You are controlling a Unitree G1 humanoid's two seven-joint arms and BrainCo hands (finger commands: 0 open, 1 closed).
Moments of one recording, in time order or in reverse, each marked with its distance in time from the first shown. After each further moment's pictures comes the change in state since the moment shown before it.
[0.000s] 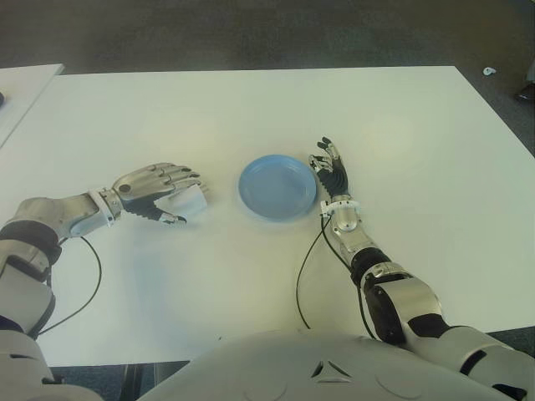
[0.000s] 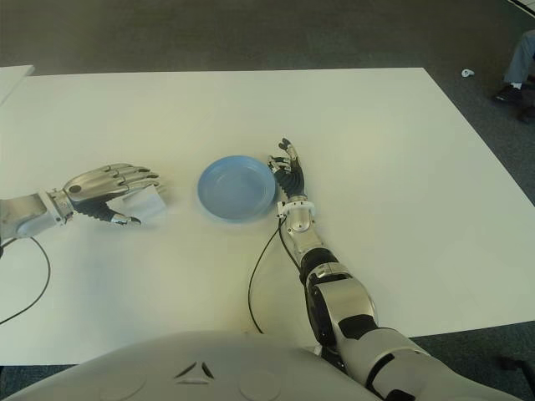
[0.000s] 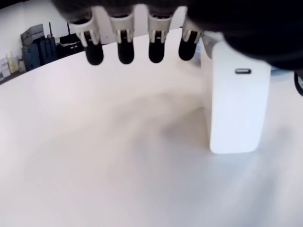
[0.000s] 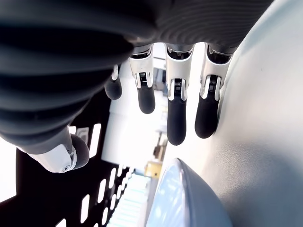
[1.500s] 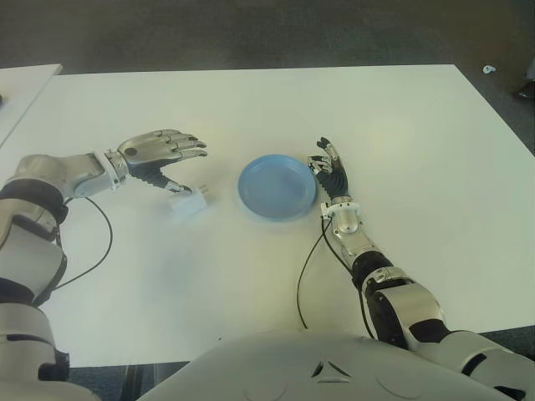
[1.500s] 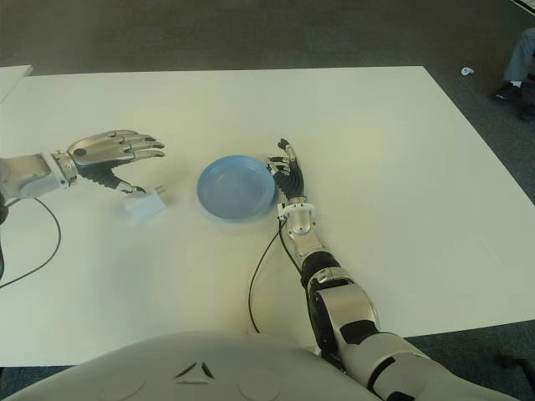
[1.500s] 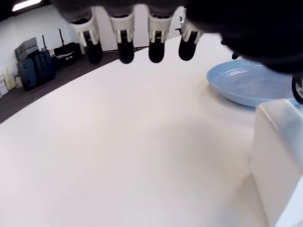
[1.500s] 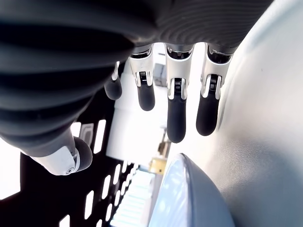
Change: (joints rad) left arm -0.289 -0.052 -0.095 0.109 0.094 -0.015 0.007; right arm 0.043 -0.009 0.025 -0.072 -0.005 0.000 0.012
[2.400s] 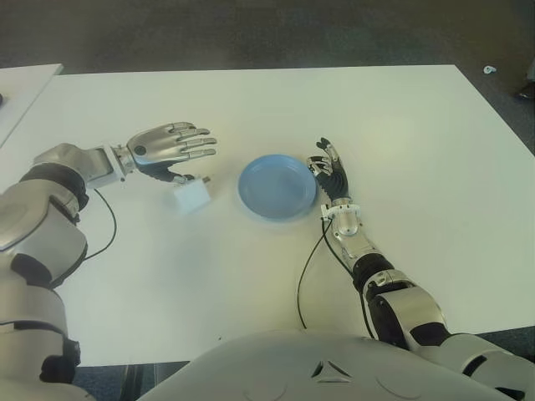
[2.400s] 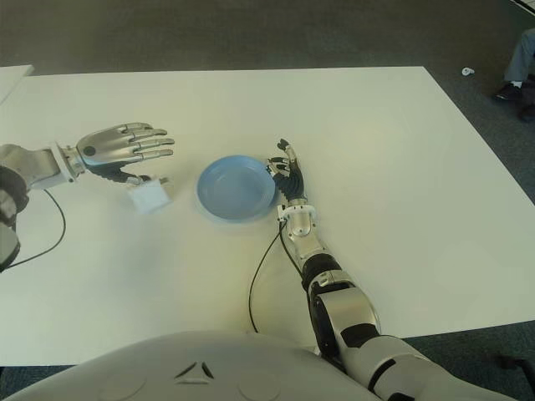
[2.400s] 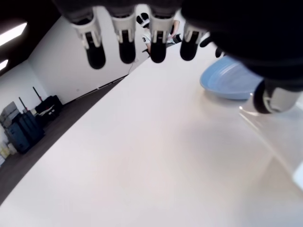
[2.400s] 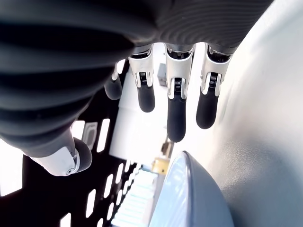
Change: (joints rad) left arm -0.113 -0.091 -0.269 0.164 0.222 0.198 0.458; right arm 0.020 -0.004 0.015 -0.030 -0.021 0.000 -0.022
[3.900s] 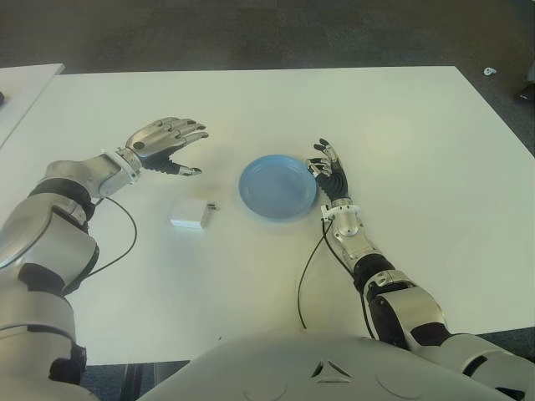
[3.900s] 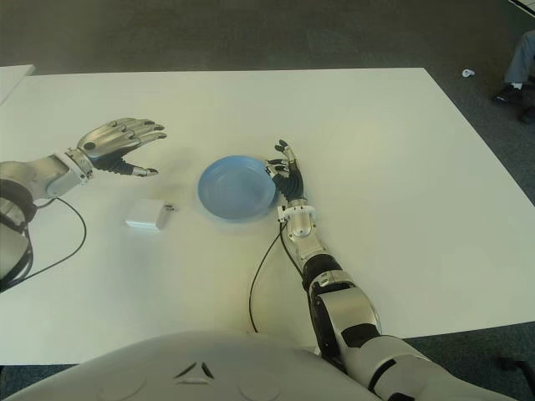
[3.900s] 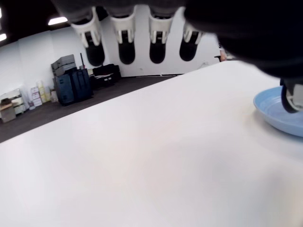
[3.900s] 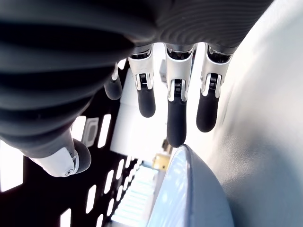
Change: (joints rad) left arm 0.101 -0.043 0.270 0.033 -0.418 -0.074 -0.433; right arm -0.002 -0.003 -0.003 0.013 -0.008 -0.009 0.014
